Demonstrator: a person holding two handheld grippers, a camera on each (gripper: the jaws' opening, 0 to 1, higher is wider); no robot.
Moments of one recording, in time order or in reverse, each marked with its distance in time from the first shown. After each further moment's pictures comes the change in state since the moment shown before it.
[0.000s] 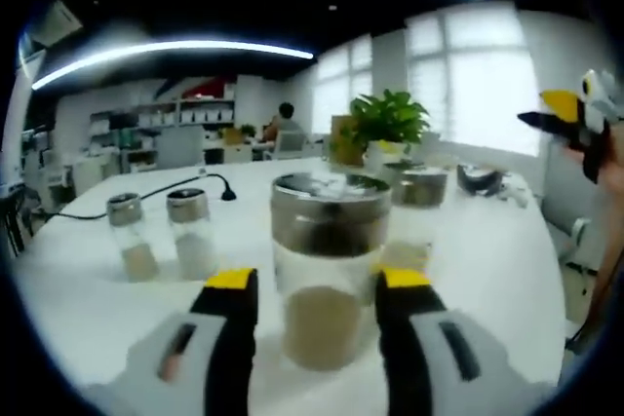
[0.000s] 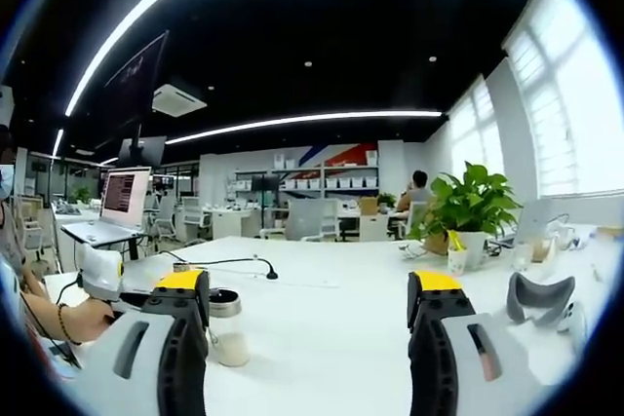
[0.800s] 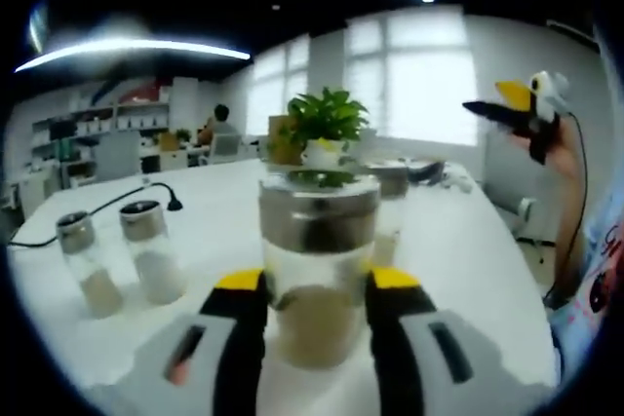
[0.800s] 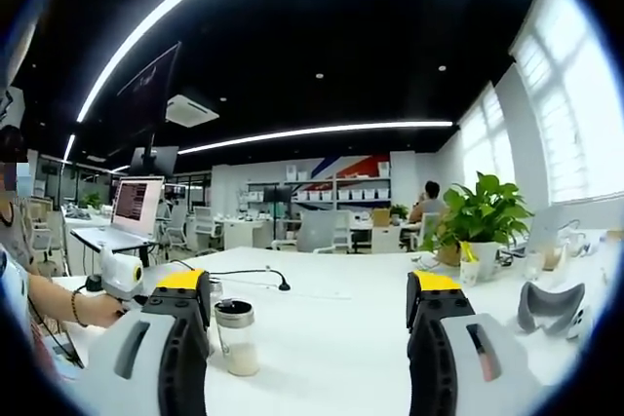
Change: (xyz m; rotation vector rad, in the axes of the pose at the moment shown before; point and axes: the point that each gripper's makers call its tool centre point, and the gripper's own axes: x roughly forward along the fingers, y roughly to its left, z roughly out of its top) left arm 0.001 -0.001 0.001 0.102 0.007 -0.312; right arm 0.002 0.013 0.010 -0.006 -0.049 0.060
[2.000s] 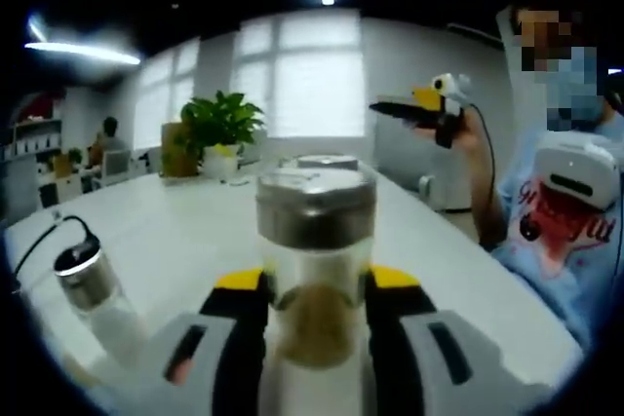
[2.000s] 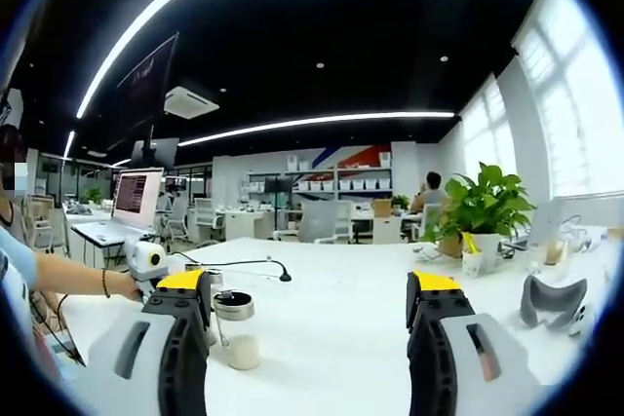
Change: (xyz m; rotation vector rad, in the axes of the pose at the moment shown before) left arm 0.000 -0.009 0.000 0.119 -0.002 -0.533; right arm 0.005 0.003 -0.010 0.010 0.041 0.015
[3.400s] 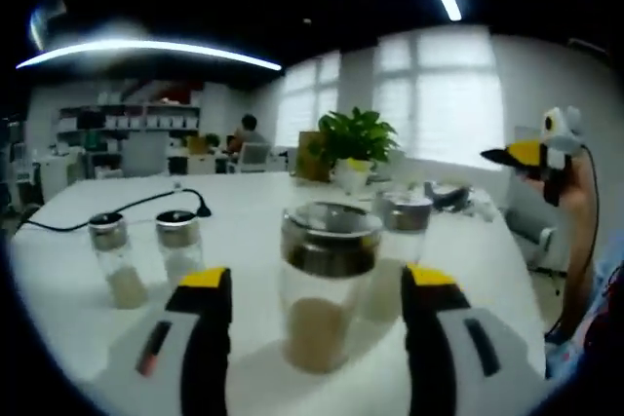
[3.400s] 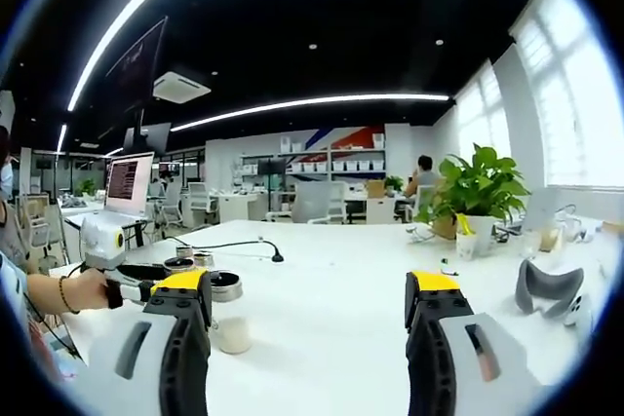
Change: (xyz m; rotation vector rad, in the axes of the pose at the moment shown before) left arm -0.025 0.016 0.021 -0.199 -0.093 0.752; right arm 0.002 -0.013 -0.021 0.011 0.091 -0.036
